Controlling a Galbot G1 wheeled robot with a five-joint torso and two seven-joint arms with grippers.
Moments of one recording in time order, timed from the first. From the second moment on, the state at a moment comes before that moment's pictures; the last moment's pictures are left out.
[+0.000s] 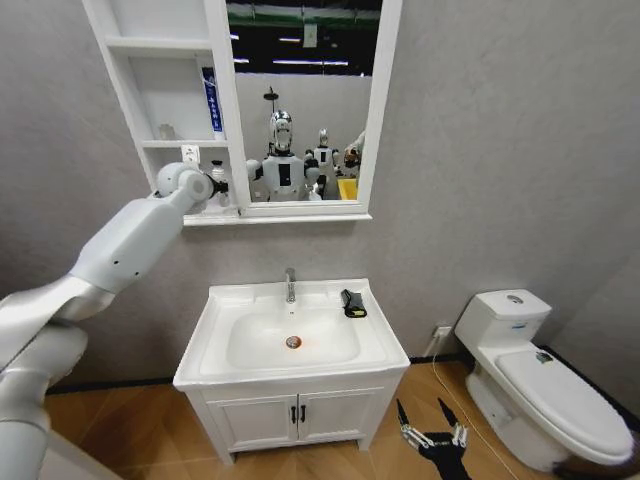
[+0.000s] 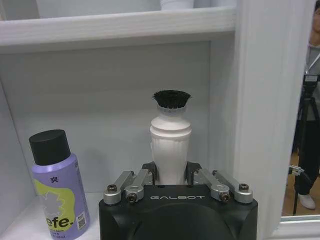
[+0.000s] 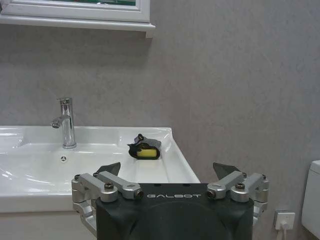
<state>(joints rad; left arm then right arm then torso) -0.33 -0.97 0.38 -1.13 -1.25 0.67 -0.52 -2.05 1.40 0.64 2.14 0.18 0.31 0.00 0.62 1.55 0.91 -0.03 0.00</state>
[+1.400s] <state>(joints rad) 0.75 -0.47 -0.36 -2.02 -1.17 0.35 -0.37 -2.05 1.41 0.65 2.17 0.19 0.28 0.02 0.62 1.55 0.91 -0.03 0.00</state>
